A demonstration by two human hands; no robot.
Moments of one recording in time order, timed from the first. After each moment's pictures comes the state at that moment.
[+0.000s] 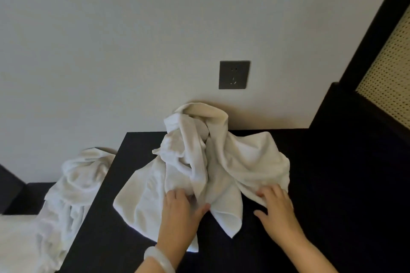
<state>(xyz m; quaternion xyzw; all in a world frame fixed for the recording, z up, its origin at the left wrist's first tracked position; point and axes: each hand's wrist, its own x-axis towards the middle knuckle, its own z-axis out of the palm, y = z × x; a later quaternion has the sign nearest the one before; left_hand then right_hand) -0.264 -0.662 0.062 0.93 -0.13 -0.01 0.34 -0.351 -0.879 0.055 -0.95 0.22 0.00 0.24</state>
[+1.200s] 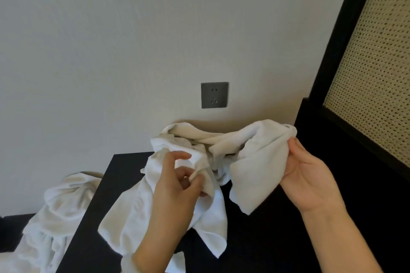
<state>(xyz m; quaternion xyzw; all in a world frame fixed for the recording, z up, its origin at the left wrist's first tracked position) -0.292 -0.687 0.211 0.76 -0.16 -0.01 0.63 -0.355 -0.904 0.218 -0.32 0.09 -0.21 0.92</state>
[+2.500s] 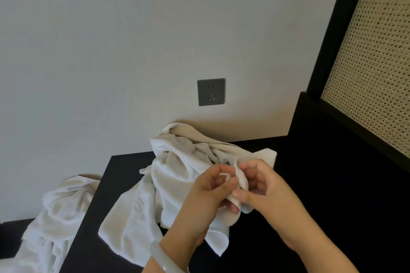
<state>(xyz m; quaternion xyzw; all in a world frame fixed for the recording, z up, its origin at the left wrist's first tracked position) -0.289 -0.718 0.190 0.59 -0.24 -0.30 0.71 -0.372 -0.849 0.193 -0.72 0.14 -0.12 0.67</state>
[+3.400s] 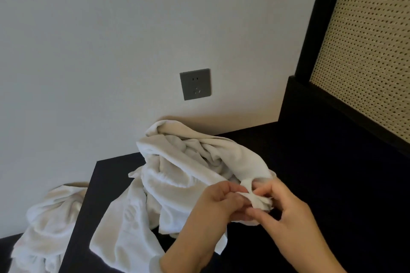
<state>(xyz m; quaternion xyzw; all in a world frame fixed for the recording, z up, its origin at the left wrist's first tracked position) -0.297 -0.732 0.187 0.63 -0.17 -0.41 0.63 -0.405 -0.846 0.176 -0.80 0.24 -0.16 0.52</state>
